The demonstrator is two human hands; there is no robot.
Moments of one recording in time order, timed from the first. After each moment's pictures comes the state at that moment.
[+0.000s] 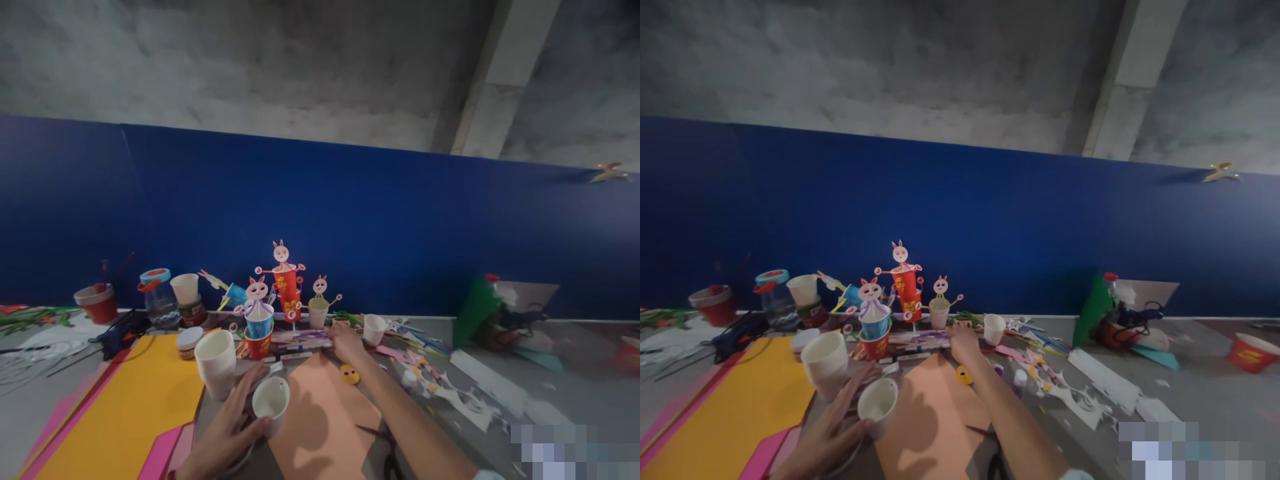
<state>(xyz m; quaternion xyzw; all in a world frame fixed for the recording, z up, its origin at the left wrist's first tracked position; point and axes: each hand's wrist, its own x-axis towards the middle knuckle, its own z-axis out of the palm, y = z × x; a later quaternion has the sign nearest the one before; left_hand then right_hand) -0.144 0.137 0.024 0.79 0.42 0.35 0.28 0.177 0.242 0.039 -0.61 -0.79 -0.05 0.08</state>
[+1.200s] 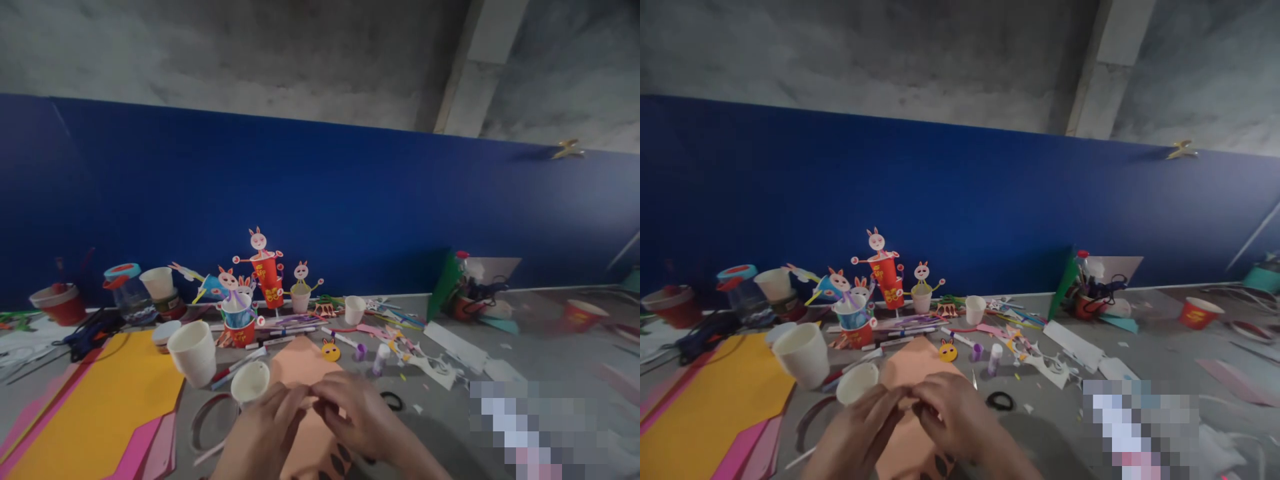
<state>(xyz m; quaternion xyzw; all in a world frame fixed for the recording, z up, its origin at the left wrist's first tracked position) -0.040 0.070 0.092 0.90 0.30 0.30 0.05 0.174 0.049 0.094 -0.41 -0.82 0.18 0.35</state>
